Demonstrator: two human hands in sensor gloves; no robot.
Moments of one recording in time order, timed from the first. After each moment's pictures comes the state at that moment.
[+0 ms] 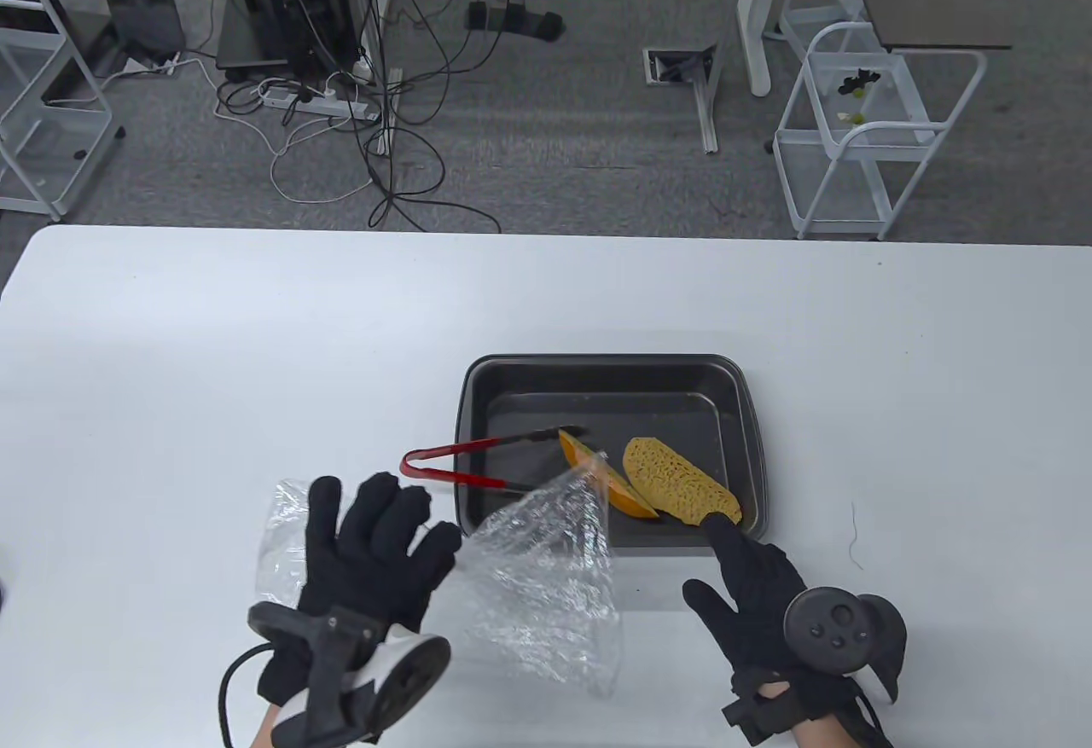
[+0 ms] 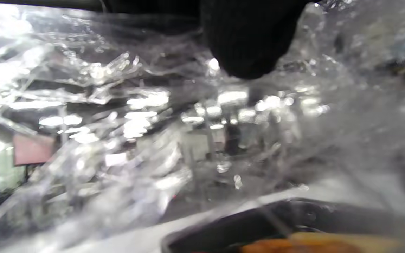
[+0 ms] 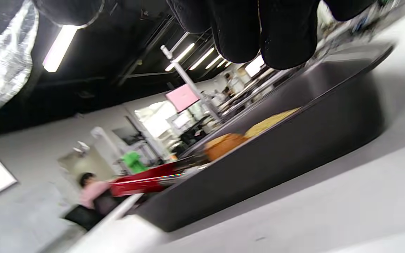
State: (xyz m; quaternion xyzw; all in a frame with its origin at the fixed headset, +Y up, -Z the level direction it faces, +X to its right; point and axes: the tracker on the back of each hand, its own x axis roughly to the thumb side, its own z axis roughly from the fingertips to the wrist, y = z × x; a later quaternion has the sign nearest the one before) left_hand -0.141 -0.592 -0.127 0.21 -0.18 -0.05 0.96; right_hand 0.206 -0.727 -0.176 0.17 -0.03 0.90 0.41
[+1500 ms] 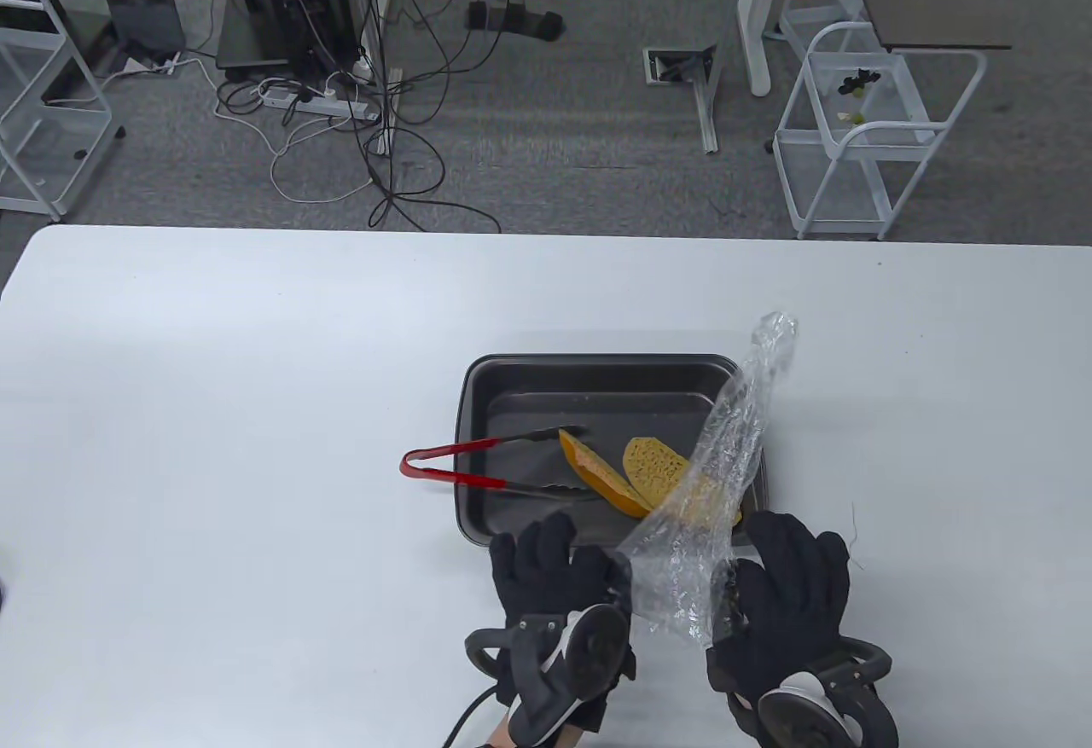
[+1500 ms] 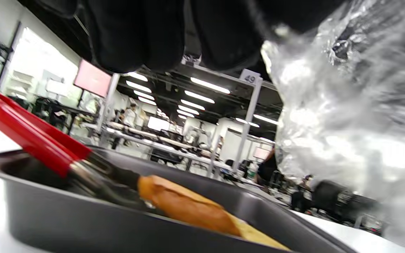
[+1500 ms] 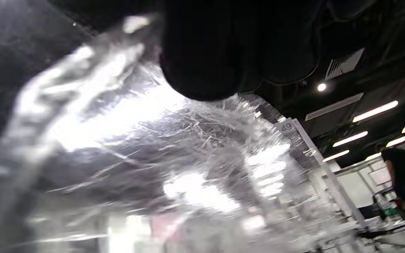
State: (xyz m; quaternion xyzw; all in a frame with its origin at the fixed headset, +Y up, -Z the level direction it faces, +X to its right) left_hand -0.037 -0.681 -0.155 0.17 0.01 0.15 0.97; right_hand 0.188 -0.675 -0.130 0.06 -0.40 0.89 0.19
